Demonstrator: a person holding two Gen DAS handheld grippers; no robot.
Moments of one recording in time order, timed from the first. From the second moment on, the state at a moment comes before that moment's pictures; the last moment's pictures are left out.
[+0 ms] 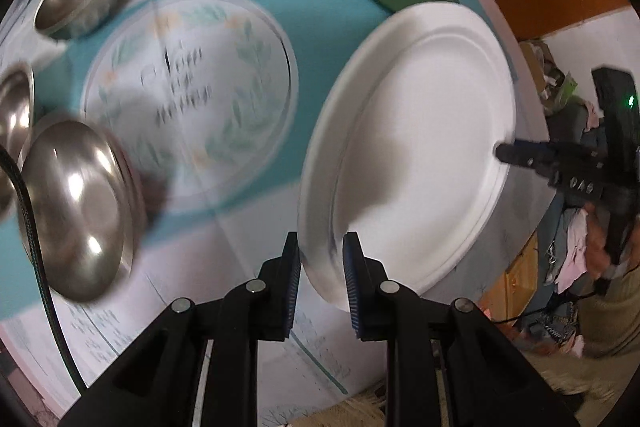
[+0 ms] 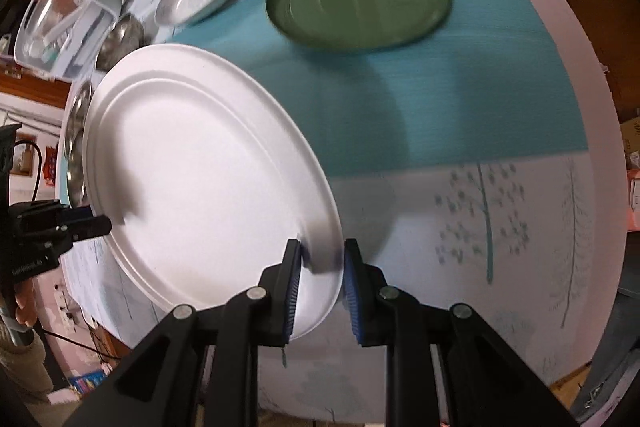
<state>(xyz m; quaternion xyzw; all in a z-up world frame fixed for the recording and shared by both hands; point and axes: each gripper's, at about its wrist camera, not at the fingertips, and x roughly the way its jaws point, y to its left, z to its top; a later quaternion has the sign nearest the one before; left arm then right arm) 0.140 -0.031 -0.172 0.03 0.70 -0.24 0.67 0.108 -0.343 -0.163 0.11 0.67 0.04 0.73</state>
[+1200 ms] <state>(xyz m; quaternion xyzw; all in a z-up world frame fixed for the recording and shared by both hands) 0.059 -0.033 -0.180 0.02 0.65 -0.13 0.75 0.071 -0.290 -0.199 -0.02 0.66 -0.02 0.75</state>
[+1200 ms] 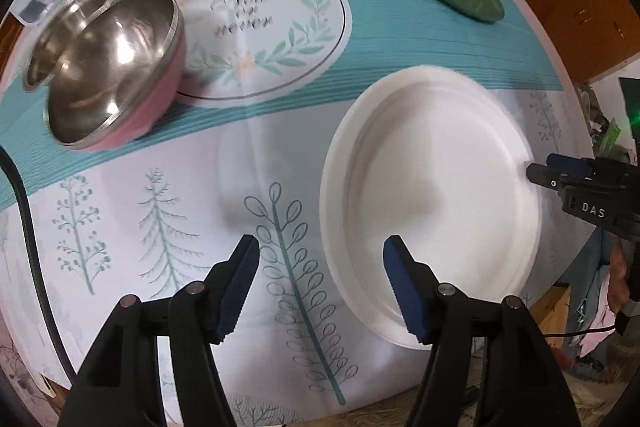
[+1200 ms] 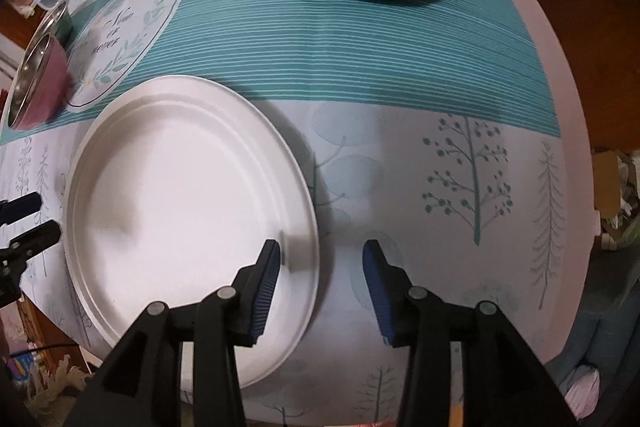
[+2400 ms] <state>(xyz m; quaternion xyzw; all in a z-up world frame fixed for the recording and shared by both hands) 0.030 -0.074 -0.039 0.10 0.46 -0.17 0.86 -0.018 -0.249 -0.054 0.03 0.47 -0.03 0.88</state>
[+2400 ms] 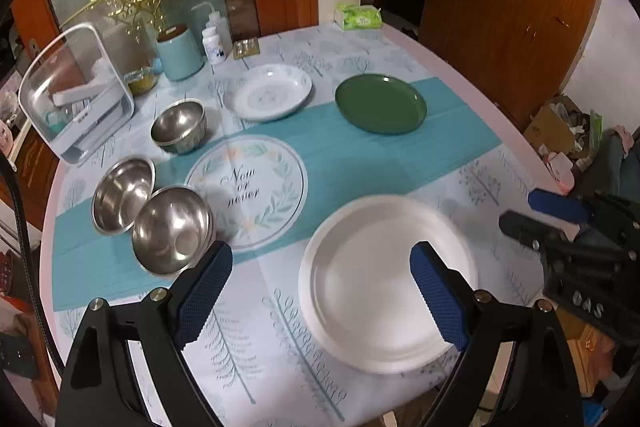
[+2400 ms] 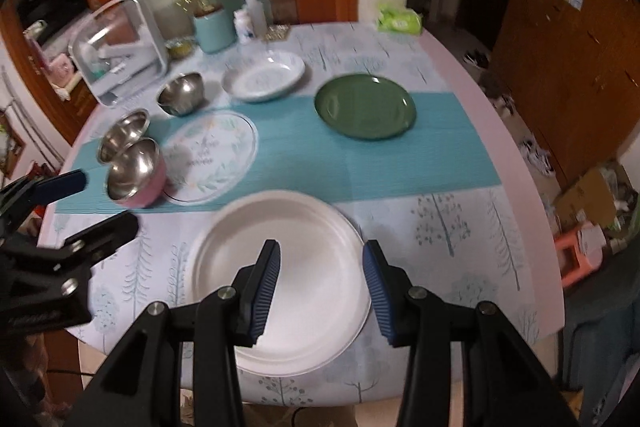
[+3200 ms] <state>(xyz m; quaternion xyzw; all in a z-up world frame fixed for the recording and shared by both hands) 0.238 -0.193 -0.065 0.07 0.48 -0.09 0.87 0.185 -0.394 -0.075 0.02 0.52 0.03 0.85</state>
